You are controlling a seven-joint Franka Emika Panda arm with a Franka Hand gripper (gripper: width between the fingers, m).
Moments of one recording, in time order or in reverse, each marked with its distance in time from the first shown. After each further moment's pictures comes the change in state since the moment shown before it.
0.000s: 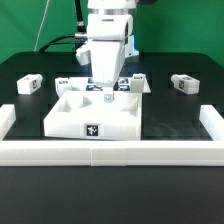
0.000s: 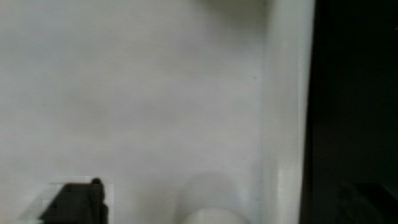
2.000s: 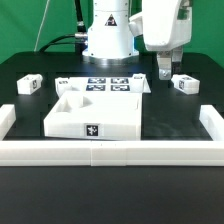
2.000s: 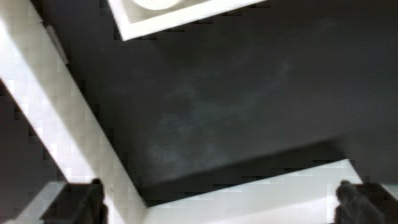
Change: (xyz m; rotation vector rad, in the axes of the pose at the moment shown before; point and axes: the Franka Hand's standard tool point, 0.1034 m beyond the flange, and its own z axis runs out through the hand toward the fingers) arm 0.108 0.099 -0.078 -0.107 0.056 0.232
